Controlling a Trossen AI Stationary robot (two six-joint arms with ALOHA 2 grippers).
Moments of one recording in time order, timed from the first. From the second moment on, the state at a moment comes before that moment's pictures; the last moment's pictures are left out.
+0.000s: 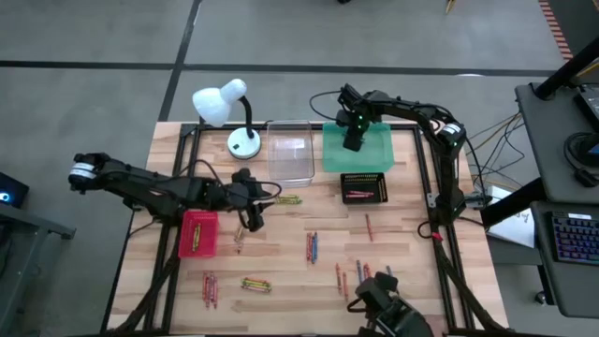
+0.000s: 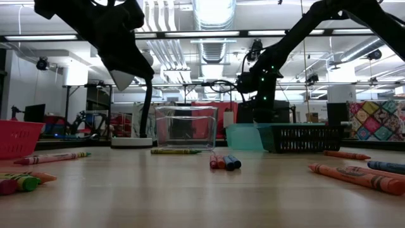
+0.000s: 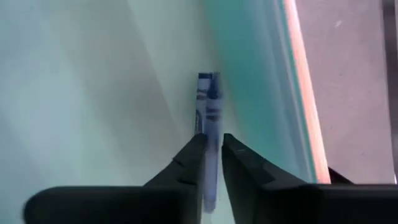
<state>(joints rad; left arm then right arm) -0.13 1.18 0.71 -0.22 -0.36 -0.29 -0.83 2.04 1.50 -0.78 0.02 -0.52</state>
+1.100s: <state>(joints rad) -0.18 1.18 0.72 -0.43 -0.22 -0.93 -0.34 1.39 1.14 -0.51 0.02 0.05</state>
